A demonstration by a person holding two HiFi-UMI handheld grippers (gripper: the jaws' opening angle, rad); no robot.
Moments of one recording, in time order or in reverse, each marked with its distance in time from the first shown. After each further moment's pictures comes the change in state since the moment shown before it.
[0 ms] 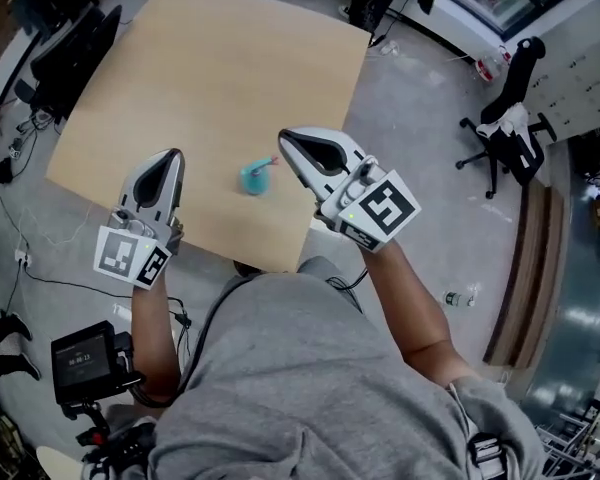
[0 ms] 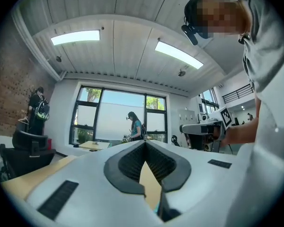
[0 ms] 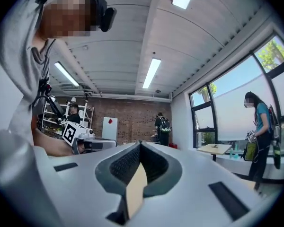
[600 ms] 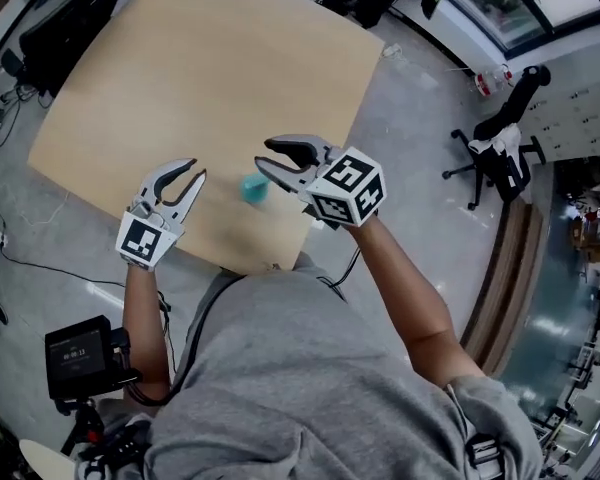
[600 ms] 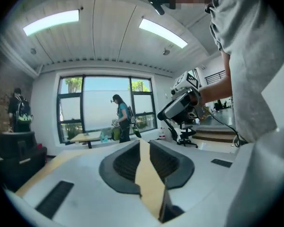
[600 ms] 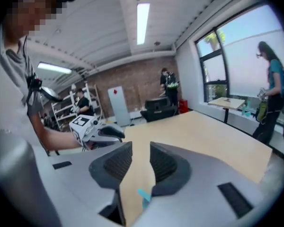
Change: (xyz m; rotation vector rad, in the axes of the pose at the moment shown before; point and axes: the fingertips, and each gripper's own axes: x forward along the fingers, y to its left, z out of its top) left arm 0.030 0.071 -0.152 0.152 0.131 -0.191; right arm 0.115 -0.031 -0.160 0.195 0.533 0.155
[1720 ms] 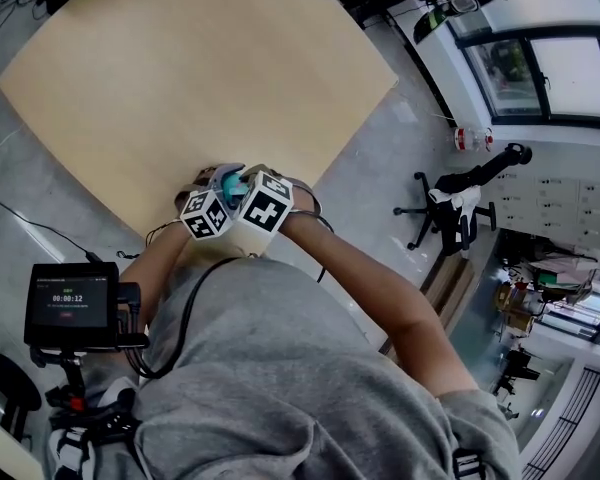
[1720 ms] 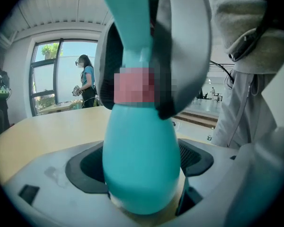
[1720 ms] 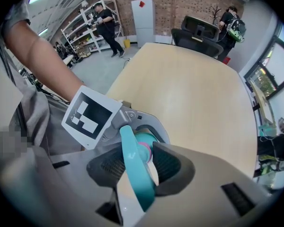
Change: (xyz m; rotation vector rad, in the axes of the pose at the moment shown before) left arm 0.140 -0.122 -0.230 -0.062 0.352 -0.269; right arm 0.098 -0.015 -0.188 -0.399 0.954 0.123
